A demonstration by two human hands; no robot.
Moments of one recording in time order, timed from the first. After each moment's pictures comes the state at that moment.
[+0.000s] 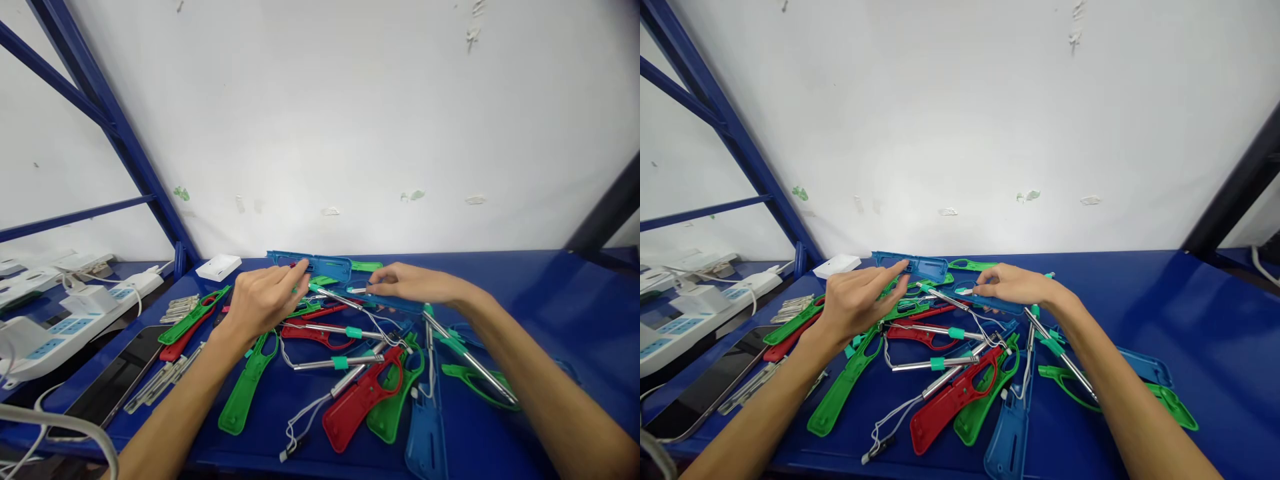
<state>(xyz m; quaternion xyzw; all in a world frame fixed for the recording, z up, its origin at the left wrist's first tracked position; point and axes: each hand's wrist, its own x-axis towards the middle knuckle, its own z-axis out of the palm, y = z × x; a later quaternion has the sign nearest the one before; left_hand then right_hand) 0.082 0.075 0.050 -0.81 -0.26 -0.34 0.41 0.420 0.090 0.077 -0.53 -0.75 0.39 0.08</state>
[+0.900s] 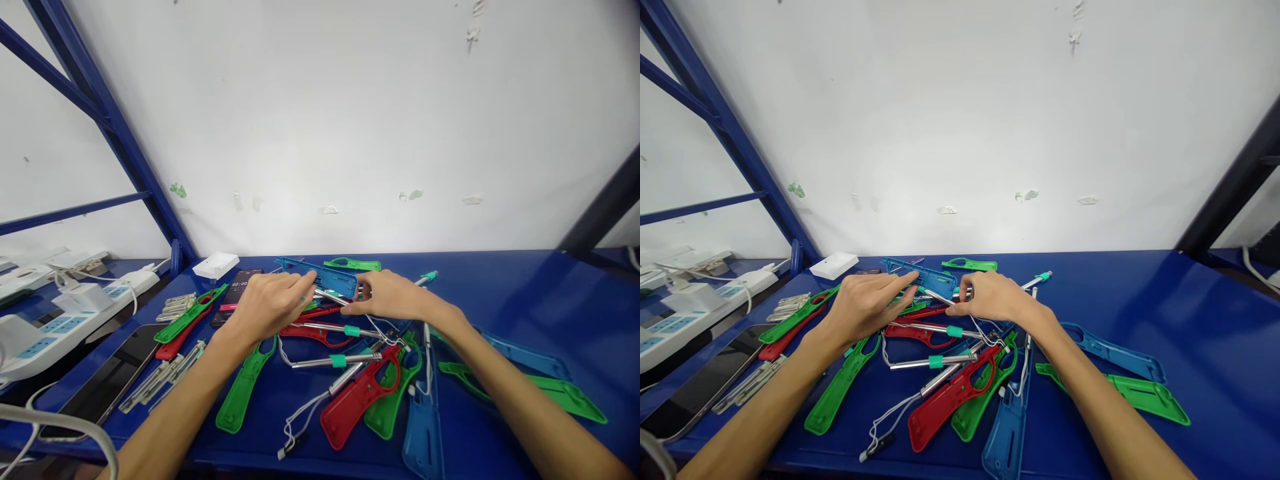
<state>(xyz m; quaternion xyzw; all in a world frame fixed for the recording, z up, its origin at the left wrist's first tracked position) 0.084 0.078 0.035 -0.85 -0.26 -0.28 0.36 0.382 0.084 0.051 -0.56 -0.80 0.21 0.05</state>
